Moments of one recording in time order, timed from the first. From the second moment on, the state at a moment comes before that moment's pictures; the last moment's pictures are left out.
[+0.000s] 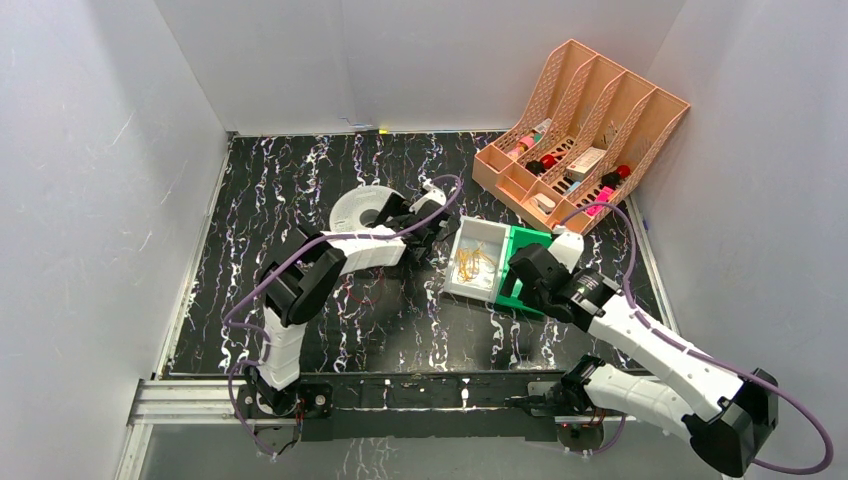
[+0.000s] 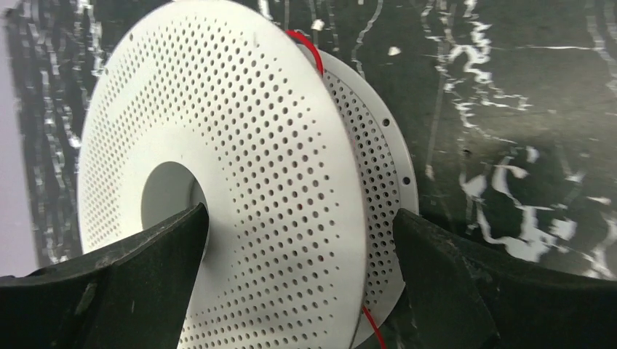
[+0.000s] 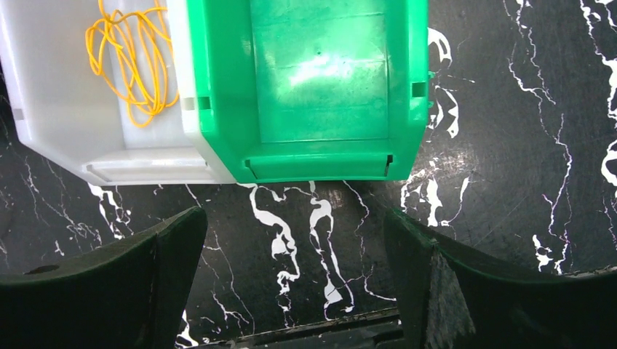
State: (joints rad) left arm -0.79 2.01 1.27 -0.15 -0.82 0.02; right arm 0.77 0.90 0.76 -0.93 0.50 0.99
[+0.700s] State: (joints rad) left arm -0.80 1.95 1.29 -0.20 -0.62 -0.07; right arm 0.77 0.98 0.81 -0.93 0.46 0.93
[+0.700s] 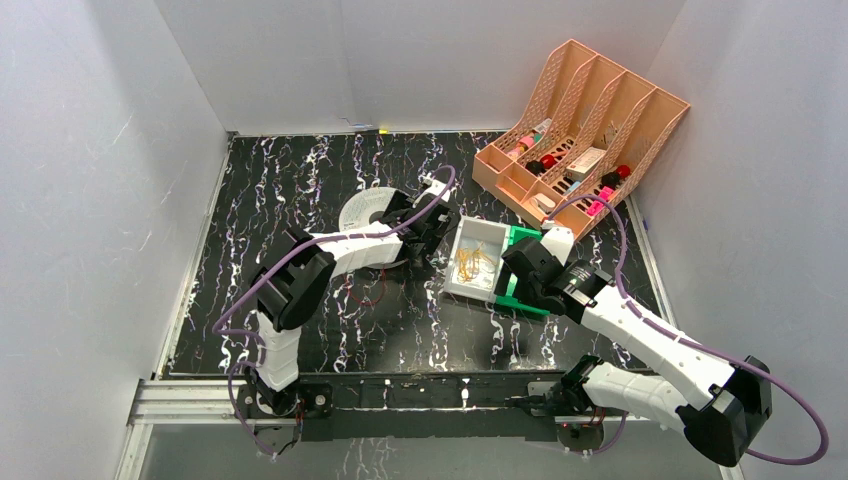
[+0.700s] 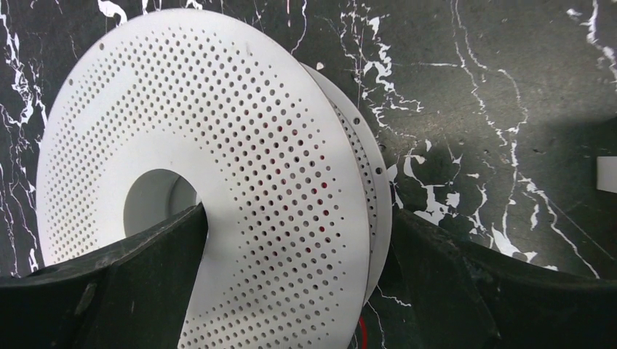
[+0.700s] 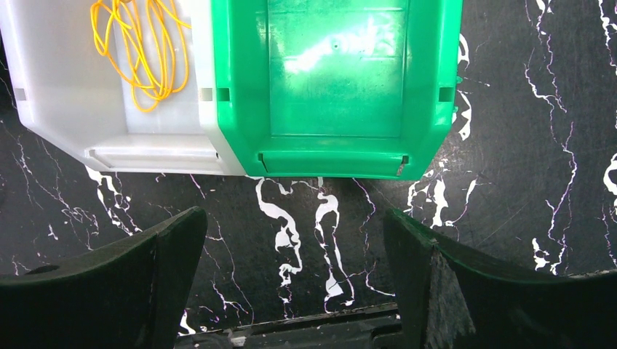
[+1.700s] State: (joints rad) left arm -0.74 1.94 1.54 -0.25 -0.06 -0.20; right arm 0.77 0.98 0.84 -0.93 0.46 0.92
